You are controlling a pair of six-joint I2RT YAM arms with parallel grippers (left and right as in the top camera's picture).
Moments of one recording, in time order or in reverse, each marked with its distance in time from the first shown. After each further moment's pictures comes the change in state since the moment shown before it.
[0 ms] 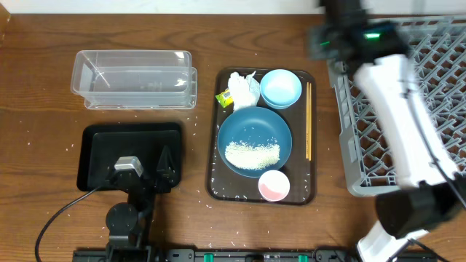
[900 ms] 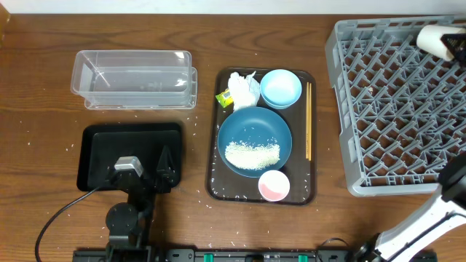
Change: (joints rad) left arm 0.000 0.000 0.000 0.000 0.000 0.000; right arm -0.873 0.361 0.000 0.341 -1.300 -0.179
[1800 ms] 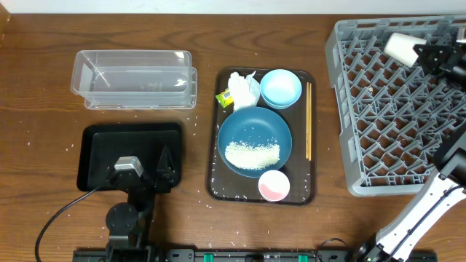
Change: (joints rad) left arm 0.000 0.000 0.000 0.000 0.000 0.000; right arm 0.052 0.277 0.000 0.327 -0.374 0.320
